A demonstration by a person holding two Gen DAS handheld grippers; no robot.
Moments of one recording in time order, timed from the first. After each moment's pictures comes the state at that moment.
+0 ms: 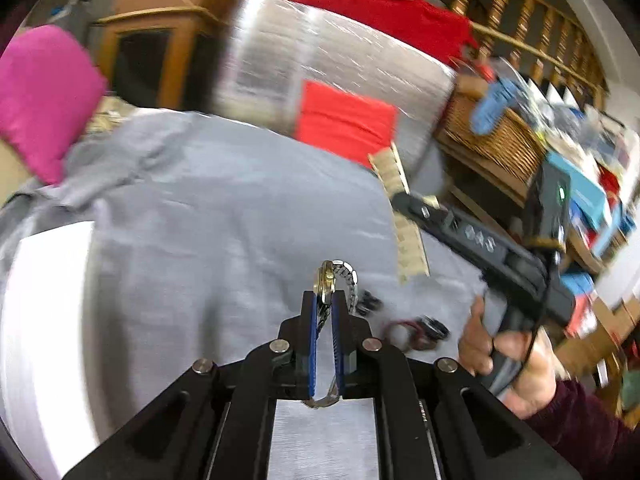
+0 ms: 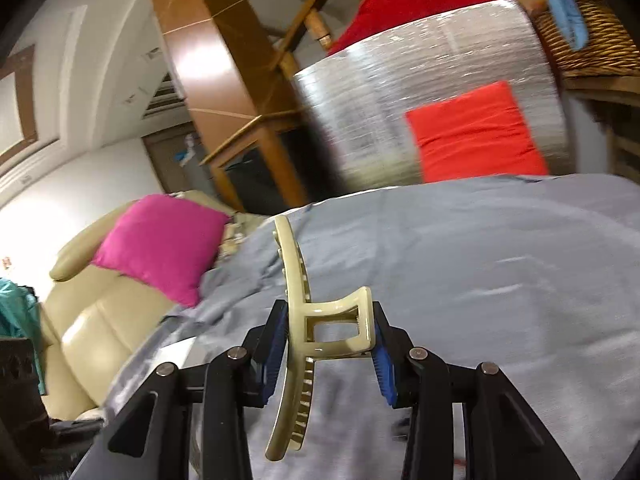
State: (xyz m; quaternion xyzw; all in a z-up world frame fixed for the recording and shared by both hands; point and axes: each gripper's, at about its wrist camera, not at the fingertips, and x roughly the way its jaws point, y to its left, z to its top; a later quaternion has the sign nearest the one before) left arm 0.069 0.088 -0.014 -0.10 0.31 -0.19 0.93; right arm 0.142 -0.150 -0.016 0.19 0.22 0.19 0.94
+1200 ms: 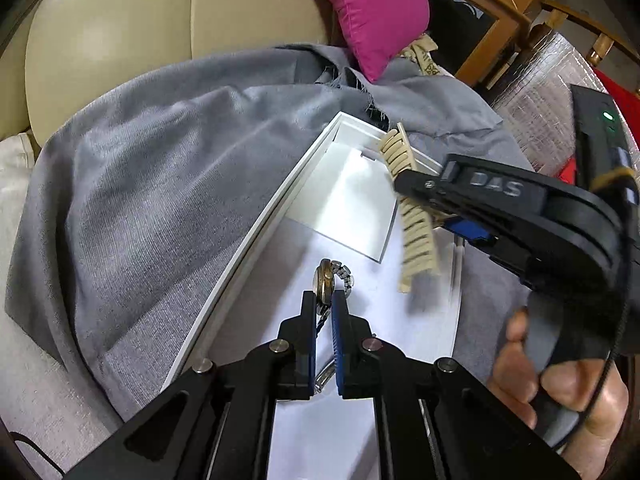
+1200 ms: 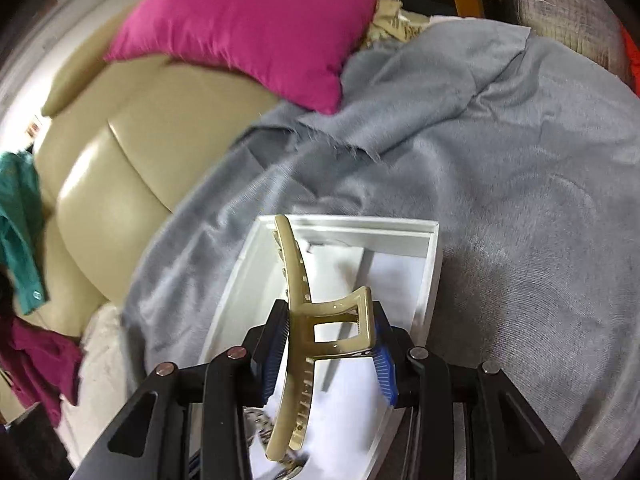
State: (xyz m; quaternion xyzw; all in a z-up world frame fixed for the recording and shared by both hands) left arm 0.099 0.303 -0.116 -0.30 0.41 0.16 0.84; right arm 0.249 0.224 -0.078 0.02 0.48 0.33 0.81
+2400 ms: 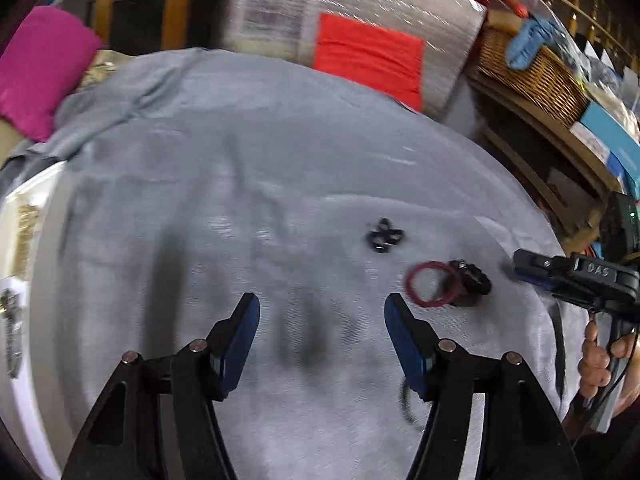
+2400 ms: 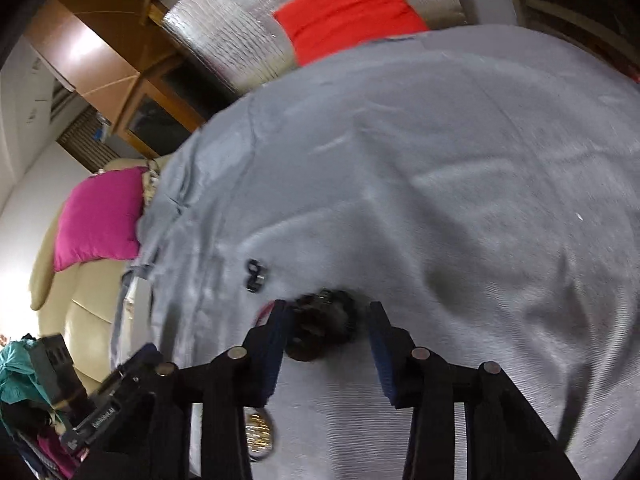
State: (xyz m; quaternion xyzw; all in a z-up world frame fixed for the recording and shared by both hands) left arm 0.107 0.010 -0.079 -0.05 0.42 -0.17 0.89; right arm 0.097 -0.297 -0.092 0.28 0.44 0.09 0.85
